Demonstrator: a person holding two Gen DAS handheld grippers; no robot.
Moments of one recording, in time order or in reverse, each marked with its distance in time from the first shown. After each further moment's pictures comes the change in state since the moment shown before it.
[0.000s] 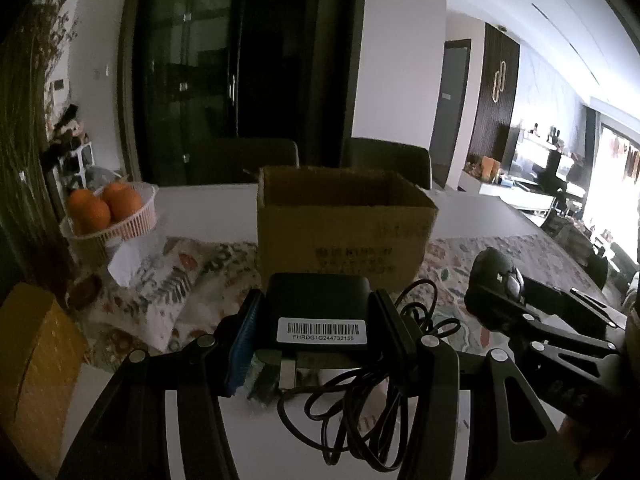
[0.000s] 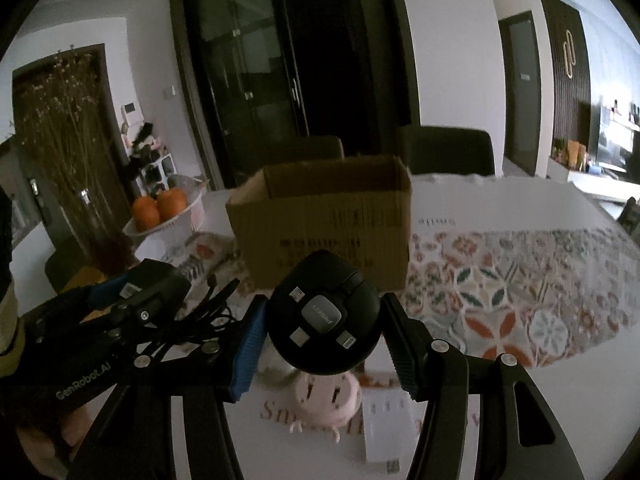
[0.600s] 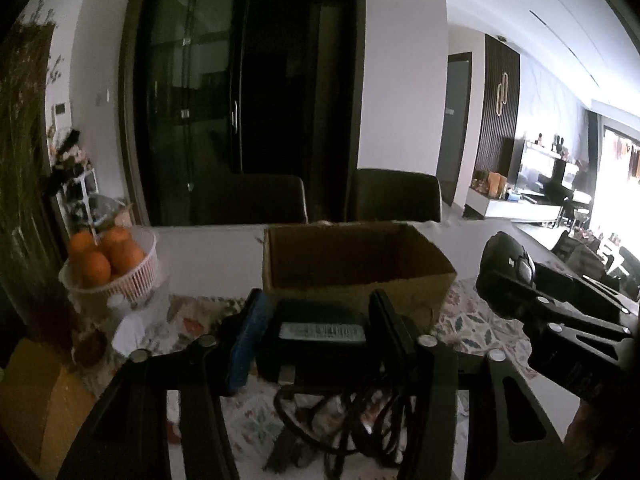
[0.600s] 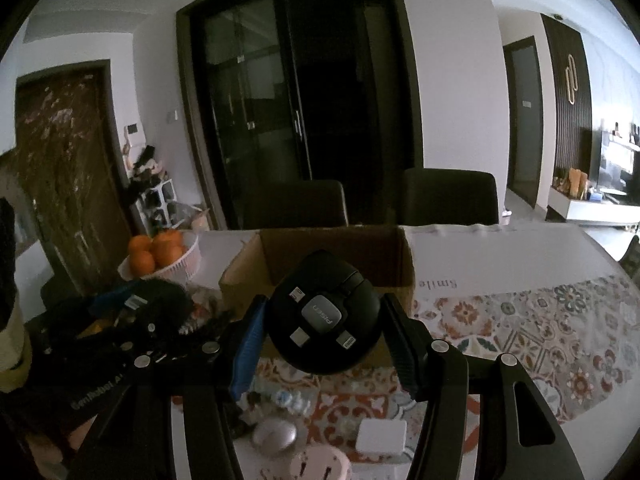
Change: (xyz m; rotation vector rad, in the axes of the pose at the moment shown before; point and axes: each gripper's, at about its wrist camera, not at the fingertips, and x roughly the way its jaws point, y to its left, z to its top) left arm 0.029 0.007 0.064 0.036 -0.087 0.040; right arm 0.016 -0.004 0.069 -0.019 -0.092 0.001
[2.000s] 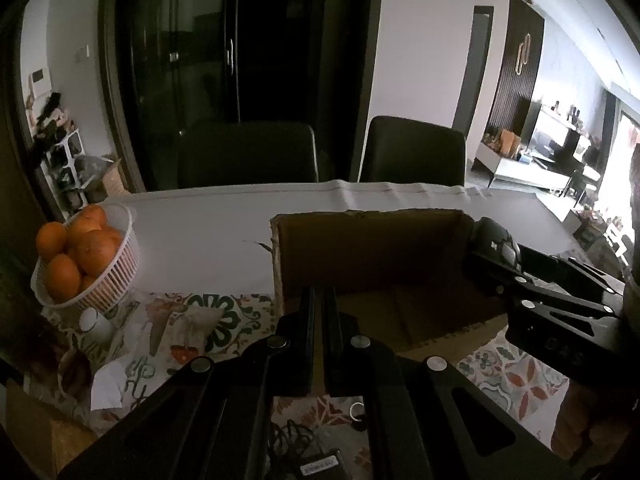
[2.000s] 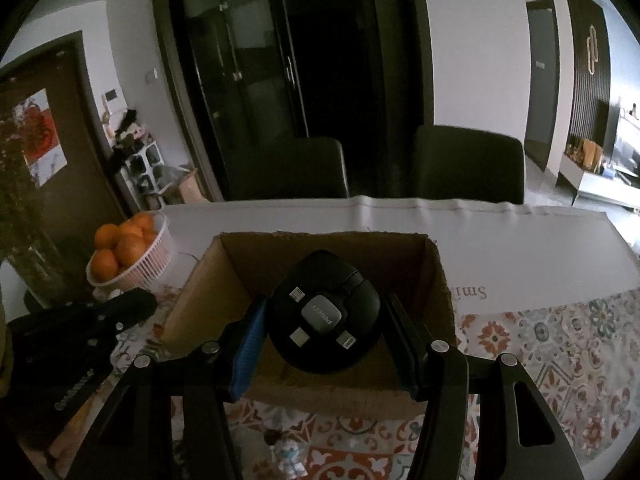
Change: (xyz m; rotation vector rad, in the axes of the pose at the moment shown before) left arm 0.122 0.031 0.046 -0.027 0.273 -0.020; right arm 0.144 -0.022 0.057 0.011 0.227 0.002
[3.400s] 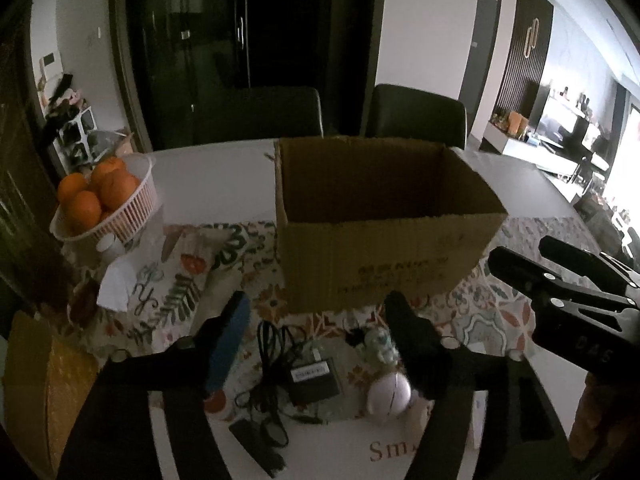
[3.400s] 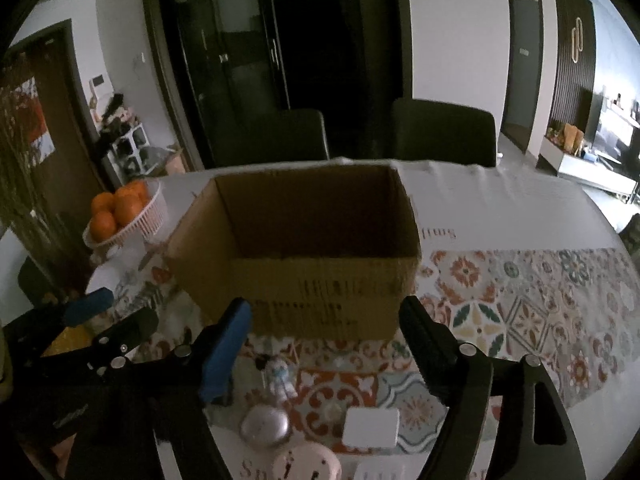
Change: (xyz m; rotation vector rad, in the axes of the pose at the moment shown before) left arm -0.043 -0.013 -0.077 -0.014 0.084 0.037; right arm -0.054 0.004 -0.066 0.014 0.070 -0.071
